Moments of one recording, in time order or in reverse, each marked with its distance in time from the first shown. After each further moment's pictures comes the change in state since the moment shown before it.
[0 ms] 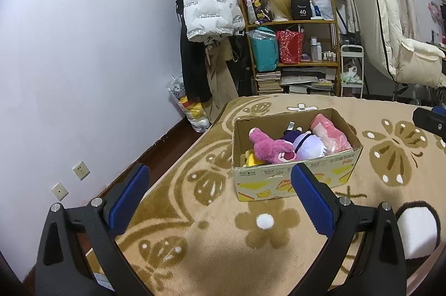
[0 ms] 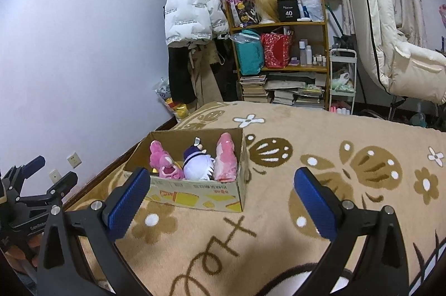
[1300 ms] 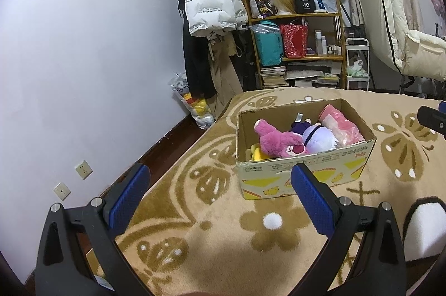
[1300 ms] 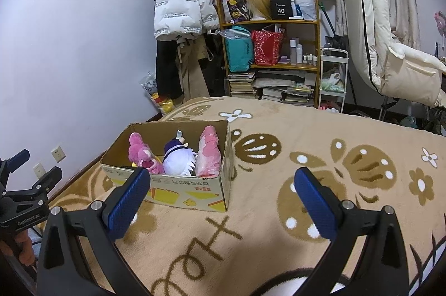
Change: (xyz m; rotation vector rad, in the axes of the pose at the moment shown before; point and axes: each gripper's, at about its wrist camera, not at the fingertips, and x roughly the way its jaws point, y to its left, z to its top) left arm 0.026 -0.006 -0.011 0.016 0.017 0.035; right arm 0.025 -0.016 -0.010 -0.025 0.011 -0.063
